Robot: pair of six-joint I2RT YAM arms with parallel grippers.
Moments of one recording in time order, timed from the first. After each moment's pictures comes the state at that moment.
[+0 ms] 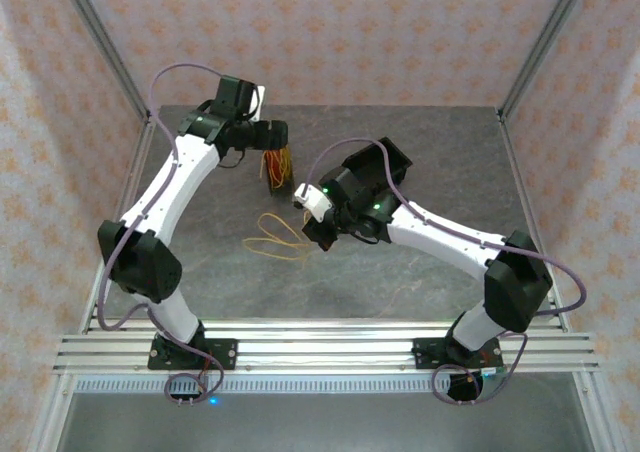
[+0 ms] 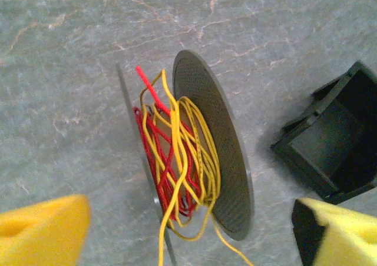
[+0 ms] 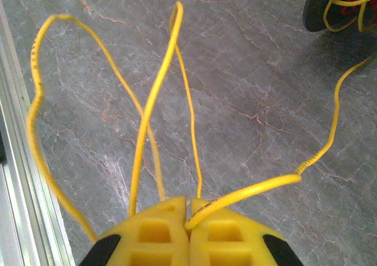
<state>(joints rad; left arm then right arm) -0.26 1.69 1.73 -0.85 0.01 -0.24 0.84 1.55 1.20 -0.49 -0.29 -0.10</state>
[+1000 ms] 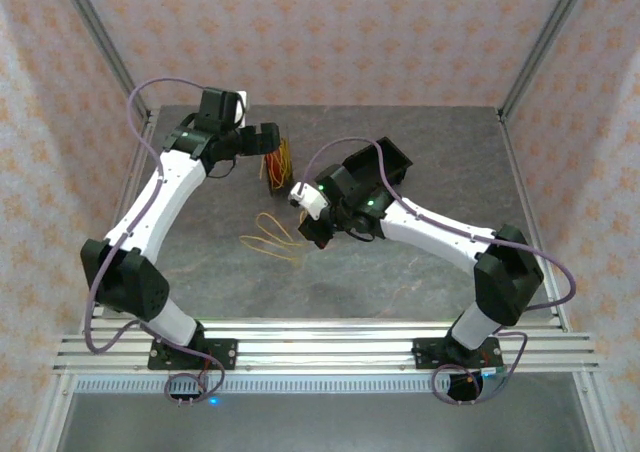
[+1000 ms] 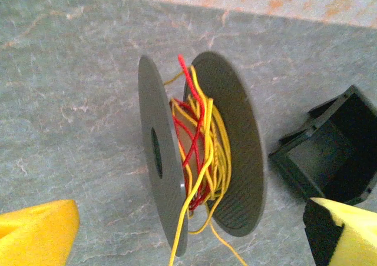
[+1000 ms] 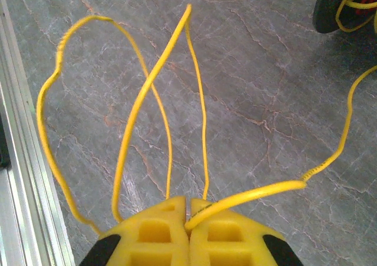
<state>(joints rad) -0.22 1.60 1.58 -0.75 0.03 -0.33 0.83 1.61 1.23 -0.49 -0.33 -0.09</state>
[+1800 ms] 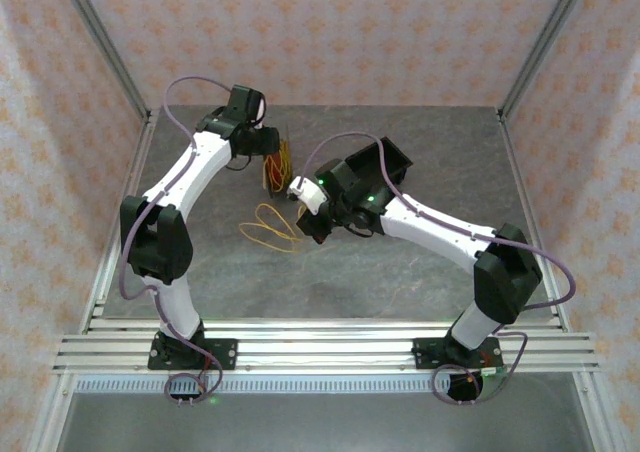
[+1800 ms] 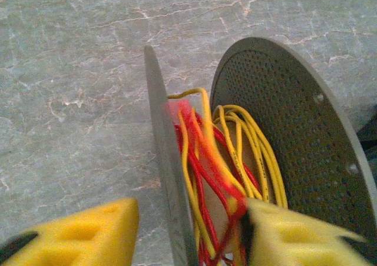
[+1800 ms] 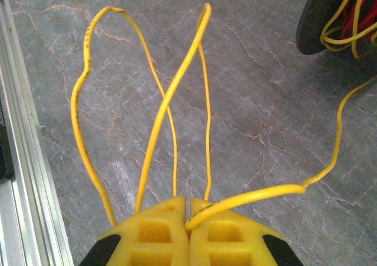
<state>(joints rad) -0.23 1.86 1.70 -0.75 -0.03 -0.31 0.82 1.61 1.26 -0.49 -0.34 -0.09</state>
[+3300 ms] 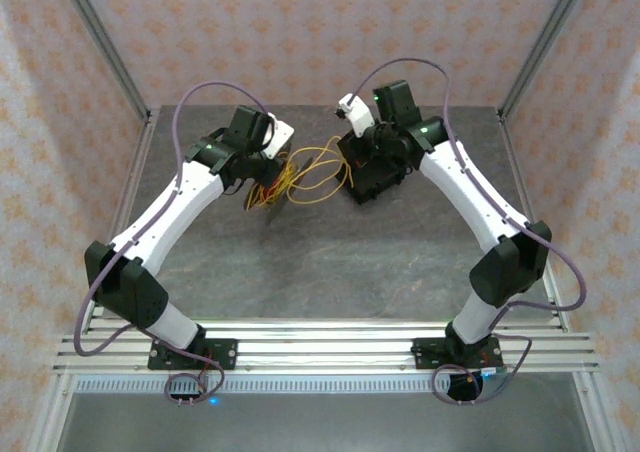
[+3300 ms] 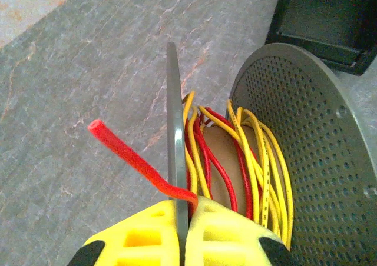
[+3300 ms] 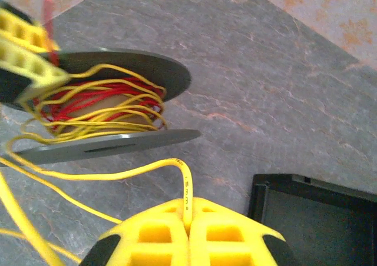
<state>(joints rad) -0.40 1.54 1.53 -0.88 -0.06 0.20 0.46 1.69 1.74 -0.80 -0.37 -0.22</state>
